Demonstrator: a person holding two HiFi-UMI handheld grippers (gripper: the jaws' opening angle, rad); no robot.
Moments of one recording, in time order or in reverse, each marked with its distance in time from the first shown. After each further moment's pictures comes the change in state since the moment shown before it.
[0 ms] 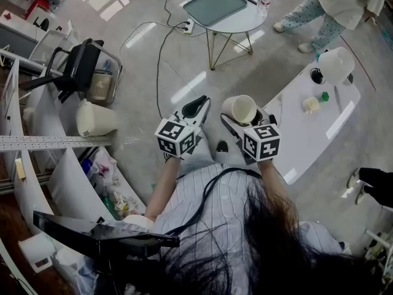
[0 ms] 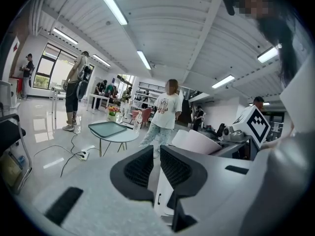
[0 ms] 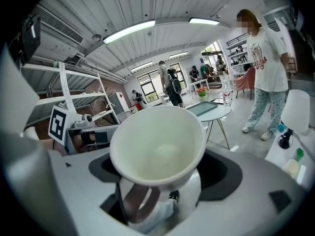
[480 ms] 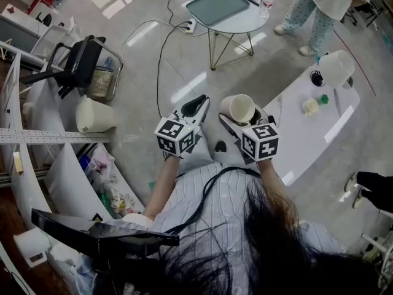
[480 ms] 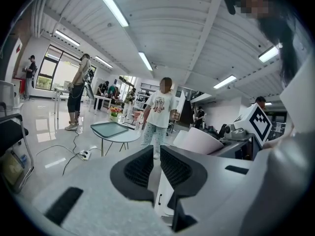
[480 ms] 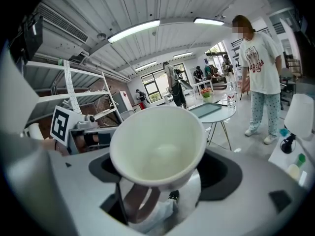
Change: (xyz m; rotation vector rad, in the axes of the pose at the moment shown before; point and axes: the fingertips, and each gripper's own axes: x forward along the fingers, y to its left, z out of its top) left arm -0.006 -0.002 -0.003 -0.003 -0.009 0.024; right arm -0.003 0.010 0.001 -0.037 0.001 0.031
